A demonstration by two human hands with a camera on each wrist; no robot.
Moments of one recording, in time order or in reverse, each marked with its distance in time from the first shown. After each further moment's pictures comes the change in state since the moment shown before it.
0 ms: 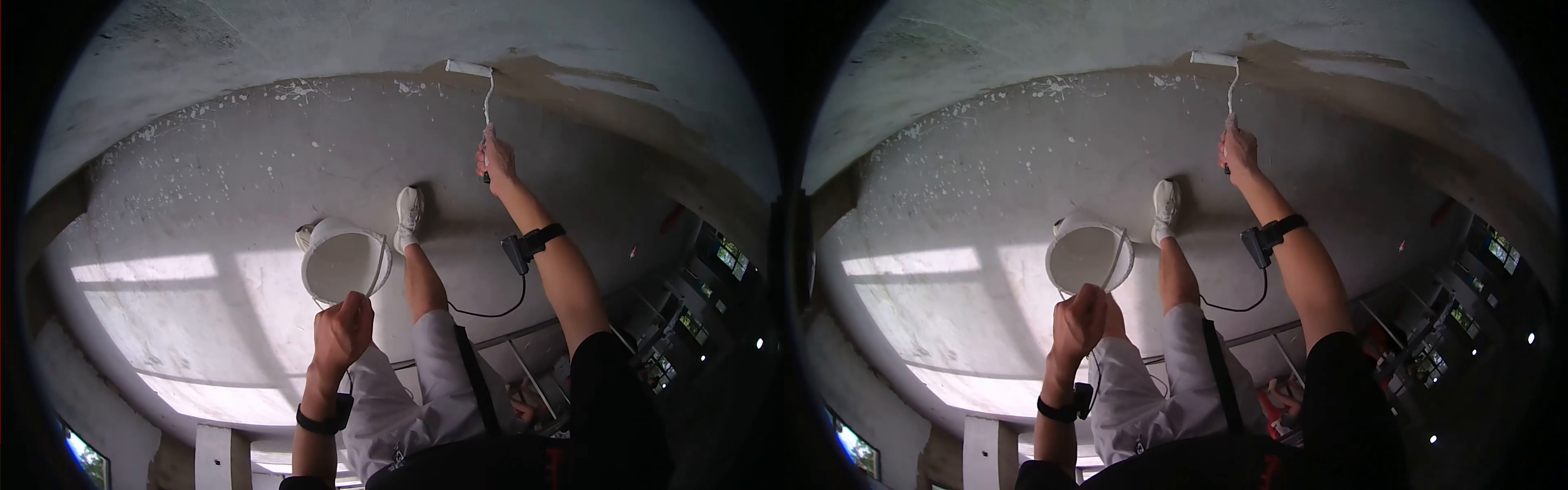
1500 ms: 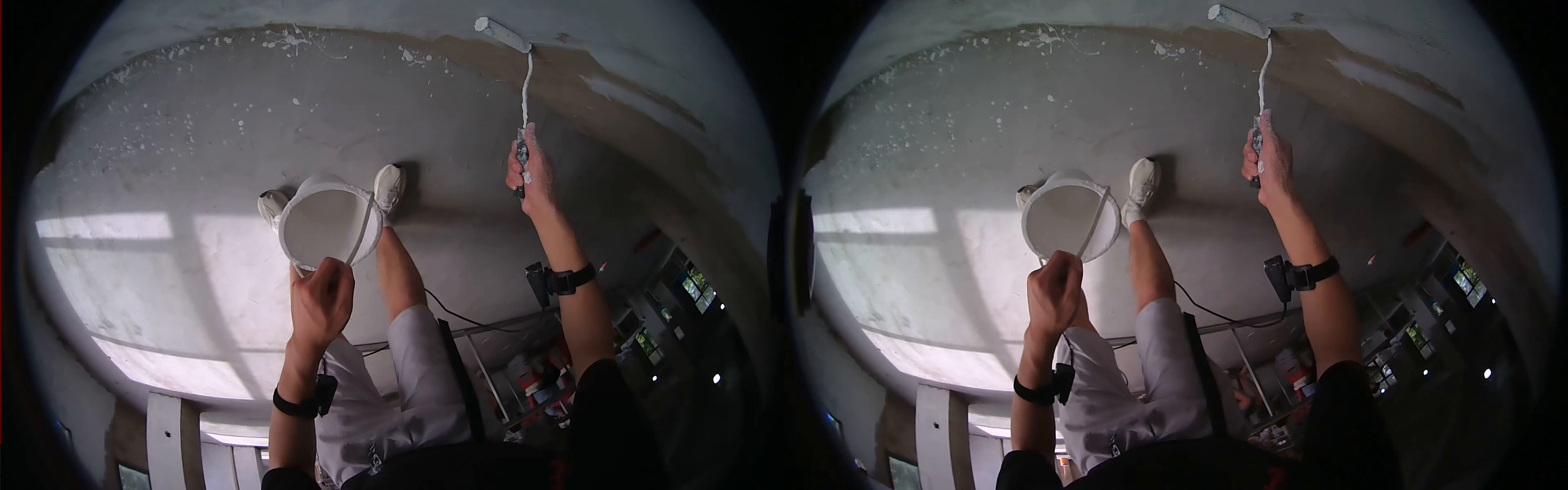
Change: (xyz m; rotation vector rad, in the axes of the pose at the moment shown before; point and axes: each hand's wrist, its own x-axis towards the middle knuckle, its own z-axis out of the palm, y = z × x) left_hand 0.020 -0.025 0.048 -0.139 0.113 -0.045; right_hand -0.040 -0.020 -0.046 -0.102 -0.170 -0.054
